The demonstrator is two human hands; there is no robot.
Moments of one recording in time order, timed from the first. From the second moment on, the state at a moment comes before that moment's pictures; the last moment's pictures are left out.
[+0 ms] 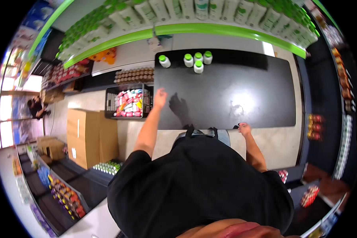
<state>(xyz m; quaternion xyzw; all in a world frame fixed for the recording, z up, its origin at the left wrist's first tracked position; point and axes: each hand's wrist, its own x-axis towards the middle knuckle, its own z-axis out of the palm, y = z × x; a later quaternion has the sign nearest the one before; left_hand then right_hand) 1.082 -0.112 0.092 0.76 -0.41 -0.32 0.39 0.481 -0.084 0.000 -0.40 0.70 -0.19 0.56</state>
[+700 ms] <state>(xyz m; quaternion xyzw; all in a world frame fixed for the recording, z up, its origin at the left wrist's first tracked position) 1.143 -0.349 0.082 0.80 -0.41 -0.29 0.33 0.525 0.122 0.063 -0.17 0.78 -0.18 0.58</state>
